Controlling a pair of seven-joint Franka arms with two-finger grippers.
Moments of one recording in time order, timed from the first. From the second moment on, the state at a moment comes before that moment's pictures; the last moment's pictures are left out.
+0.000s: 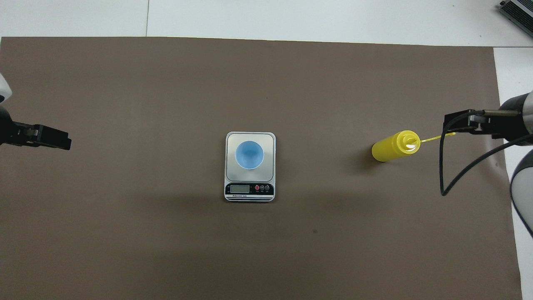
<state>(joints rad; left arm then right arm) 0.06 -0.05 -0.12 -1.66 -0.02 1.60 0.08 0.03 -0.02 0.00 -1.60 -0.07 1.64 0.16</state>
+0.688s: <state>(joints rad) 0.06 -0.05 -0.12 -1.66 -0.02 1.60 0.08 0.04 0.00 0.01 -1.62 -0.07 1.63 0.09</state>
